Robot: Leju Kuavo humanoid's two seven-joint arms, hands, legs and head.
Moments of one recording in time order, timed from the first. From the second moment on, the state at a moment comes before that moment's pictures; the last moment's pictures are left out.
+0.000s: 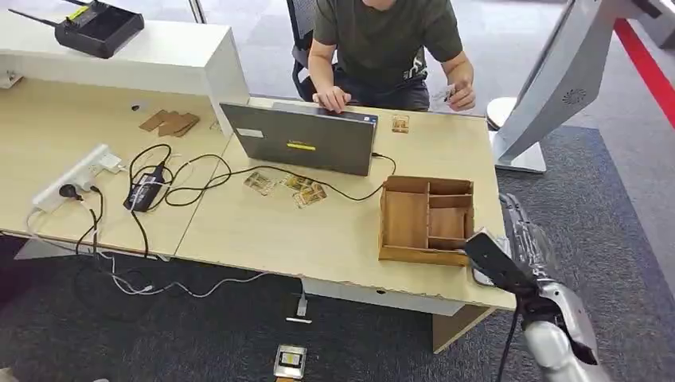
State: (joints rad) left arm -0.18 0.16 -0.79 -0.25 0.14 0.11 0.14; right arm -0.23 -0.33 0.41 -1.48 0.75 -0.07 0.18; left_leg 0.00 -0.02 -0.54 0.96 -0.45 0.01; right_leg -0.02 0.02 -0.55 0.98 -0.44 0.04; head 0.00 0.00
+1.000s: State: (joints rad) left arm -0.17 0.16 -0.77 -0.25 0.13 0.12 0.14; right arm -0.27 -0.26 0.56 -1.33 1.12 -0.10 0.24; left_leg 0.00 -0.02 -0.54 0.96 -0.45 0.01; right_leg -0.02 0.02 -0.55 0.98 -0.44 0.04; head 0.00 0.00
